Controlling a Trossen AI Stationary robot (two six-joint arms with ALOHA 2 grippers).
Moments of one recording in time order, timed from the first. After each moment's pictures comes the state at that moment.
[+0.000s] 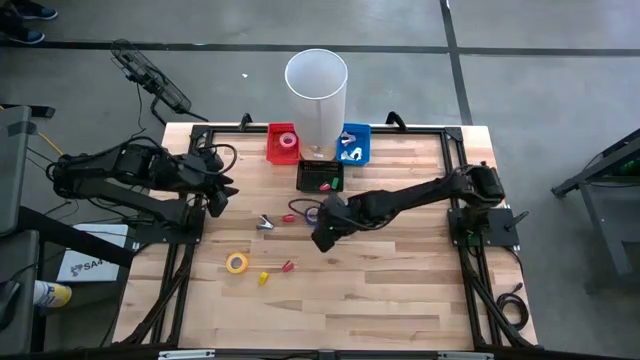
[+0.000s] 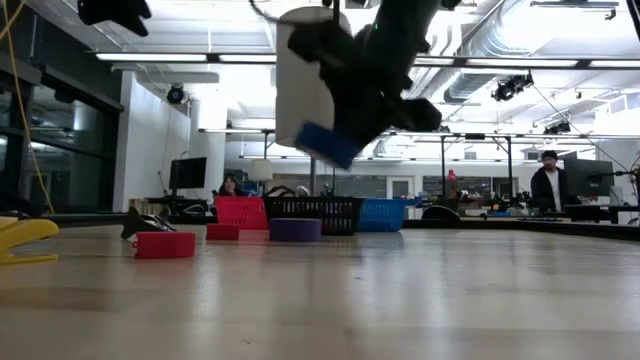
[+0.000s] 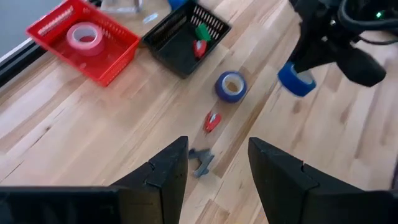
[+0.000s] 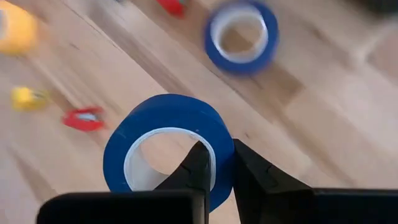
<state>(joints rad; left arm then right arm) -0.10 0.83 1.19 -1.18 -0.31 -0.66 0.11 1.88 1.42 -0.64 0.14 0.98</state>
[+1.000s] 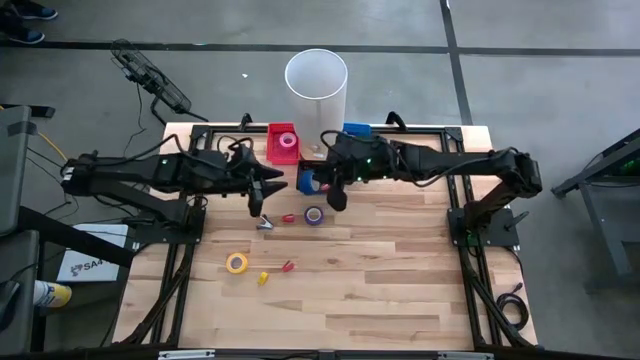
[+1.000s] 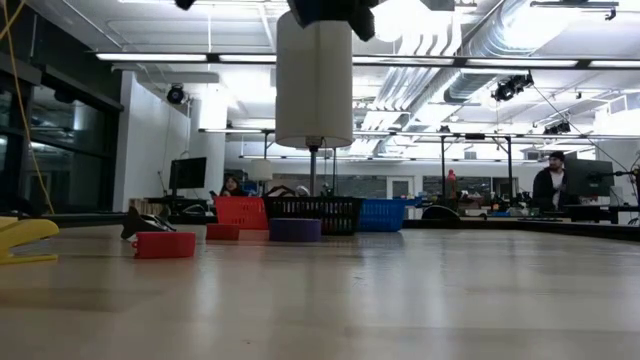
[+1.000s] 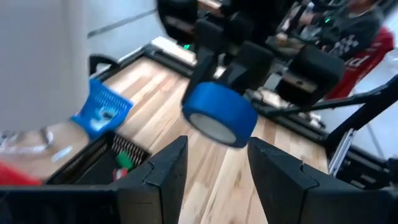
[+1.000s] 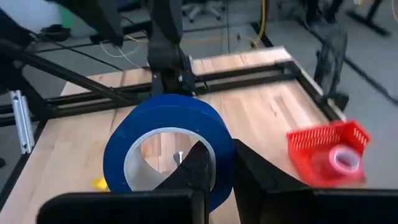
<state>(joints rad) -0.10 1.01 1.13 -0.43 -0.32 -0.46 -0.10 1.57 1.43 -0.24 0.00 0.09</state>
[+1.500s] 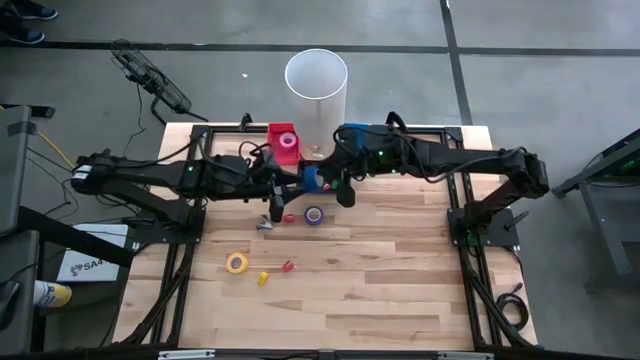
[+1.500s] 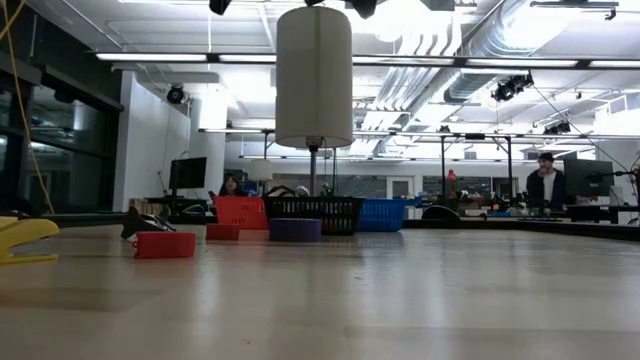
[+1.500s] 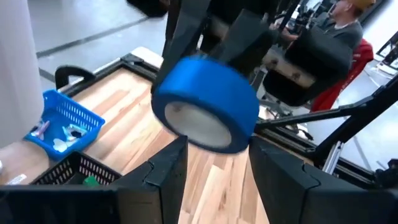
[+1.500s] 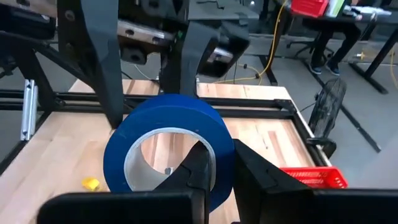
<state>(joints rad) -0.10 1.15 1.13 -0.22 -0.29 -0.45 -0.12 1.51 1.42 -0.21 -0.06 -0.09</state>
